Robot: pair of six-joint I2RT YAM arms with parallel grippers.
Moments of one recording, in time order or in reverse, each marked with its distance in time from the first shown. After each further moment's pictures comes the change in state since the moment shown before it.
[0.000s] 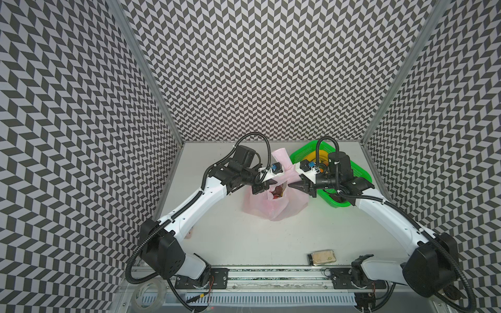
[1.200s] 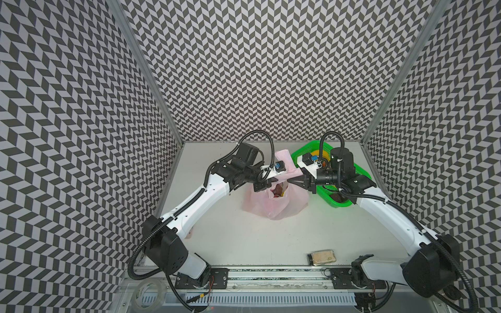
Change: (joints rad) left arm -0.024 0.035 0.069 -0.040 -0.070 0.015; right arm 0.000 -0.001 0.044 0.060 -0.052 0.146
